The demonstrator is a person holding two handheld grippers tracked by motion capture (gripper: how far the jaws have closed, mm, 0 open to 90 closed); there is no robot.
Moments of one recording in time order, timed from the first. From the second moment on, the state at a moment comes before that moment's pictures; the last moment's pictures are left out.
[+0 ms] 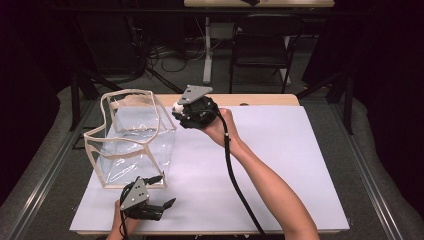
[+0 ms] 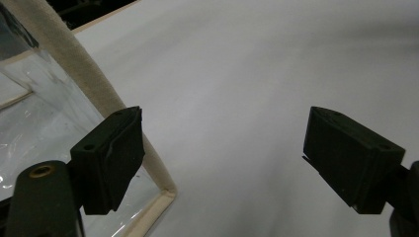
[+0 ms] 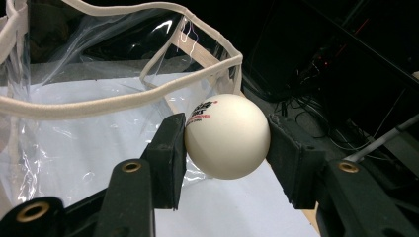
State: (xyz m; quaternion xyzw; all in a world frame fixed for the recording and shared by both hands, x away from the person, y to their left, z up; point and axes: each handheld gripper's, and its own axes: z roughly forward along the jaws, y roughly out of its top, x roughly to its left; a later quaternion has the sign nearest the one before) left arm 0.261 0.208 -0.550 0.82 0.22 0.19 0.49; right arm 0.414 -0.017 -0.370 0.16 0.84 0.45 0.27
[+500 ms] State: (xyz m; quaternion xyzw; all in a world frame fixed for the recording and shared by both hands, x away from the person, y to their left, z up) left arm 0.261 0.209 -0.550 0.82 0.22 0.19 0.49; right arm 0.416 0.000 -0.363 0.15 0.84 0.45 0.26
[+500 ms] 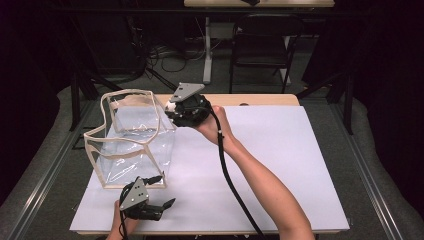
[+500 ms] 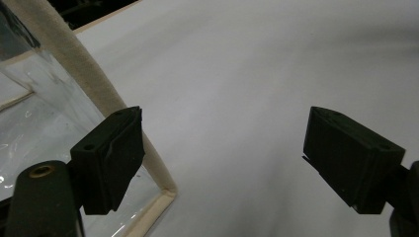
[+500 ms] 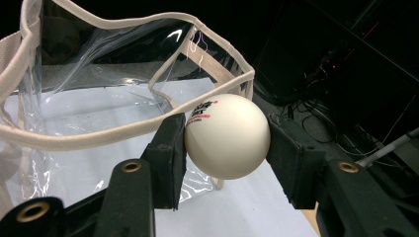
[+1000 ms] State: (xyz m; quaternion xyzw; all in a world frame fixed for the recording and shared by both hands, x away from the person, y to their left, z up) left arm 0.261 0.209 -0.550 0.82 0.22 0.19 0.49; right arm 0.414 0.016 -0.355 0.14 0.84 0.46 0.26
